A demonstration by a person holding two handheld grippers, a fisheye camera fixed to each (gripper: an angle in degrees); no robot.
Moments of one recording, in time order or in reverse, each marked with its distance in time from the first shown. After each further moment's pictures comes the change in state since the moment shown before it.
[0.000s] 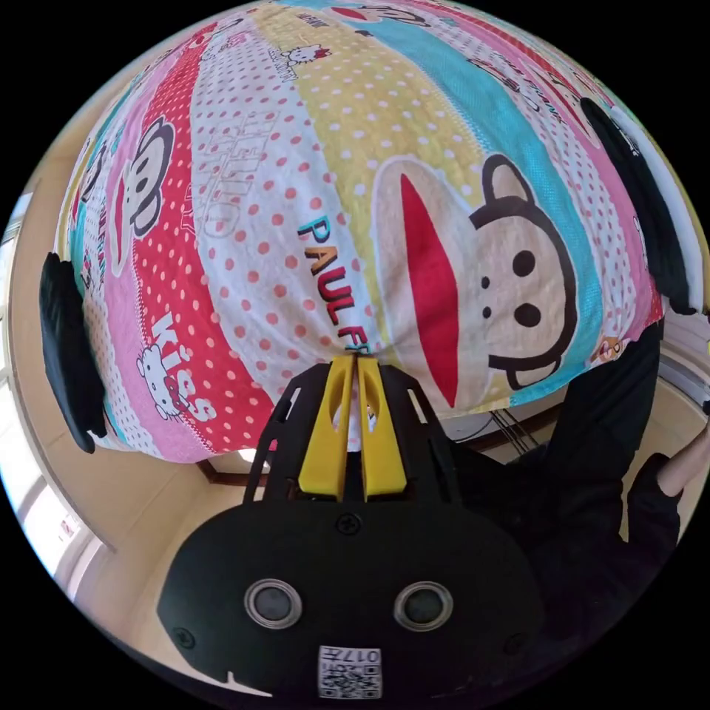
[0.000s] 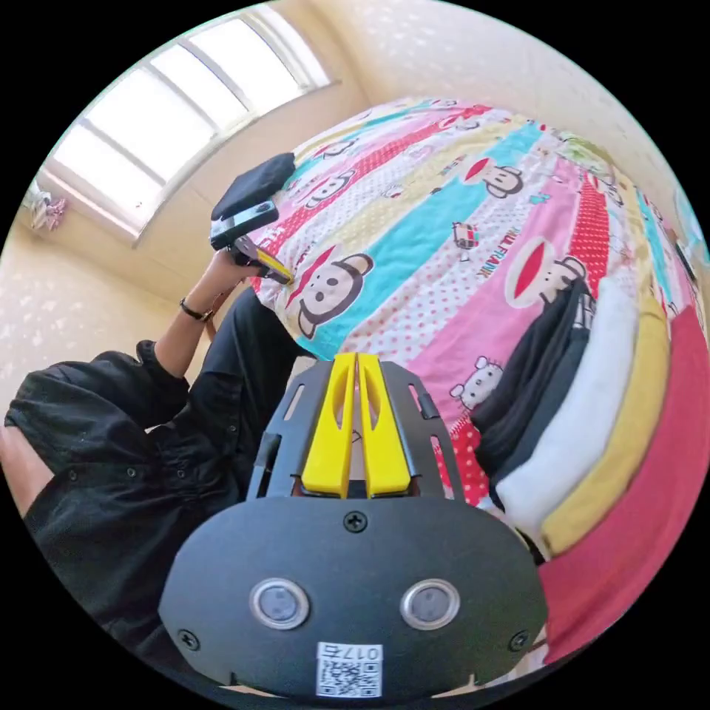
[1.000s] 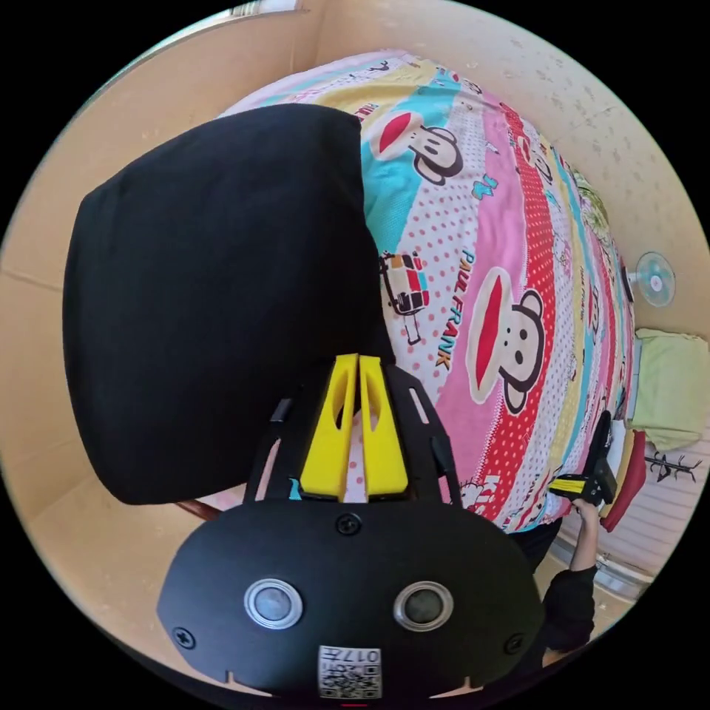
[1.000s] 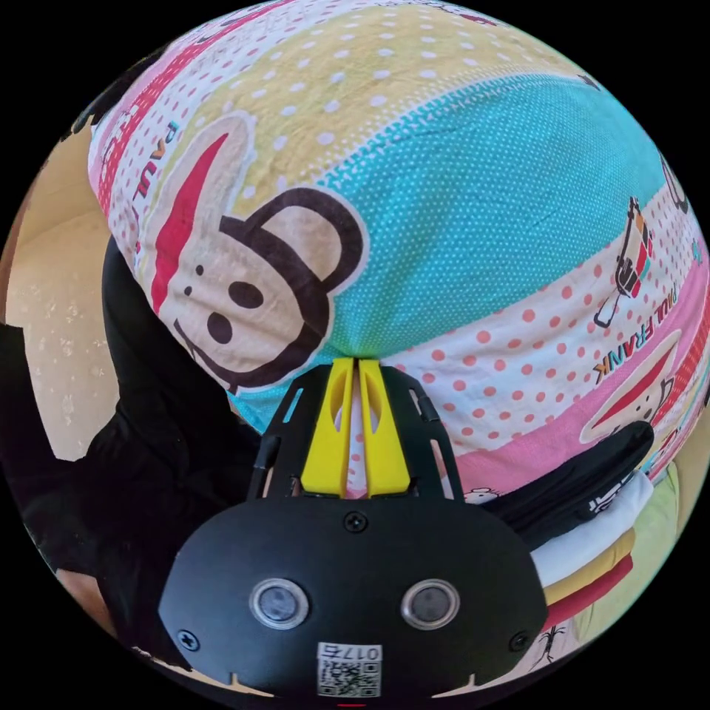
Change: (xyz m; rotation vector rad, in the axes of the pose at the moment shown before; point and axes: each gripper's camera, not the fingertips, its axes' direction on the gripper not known) left arm -0.543 0.073 -0.010 0.353 0.353 -0.608; right arm -0.030 -0.324 0.352 -0.729 0.153 -0.022
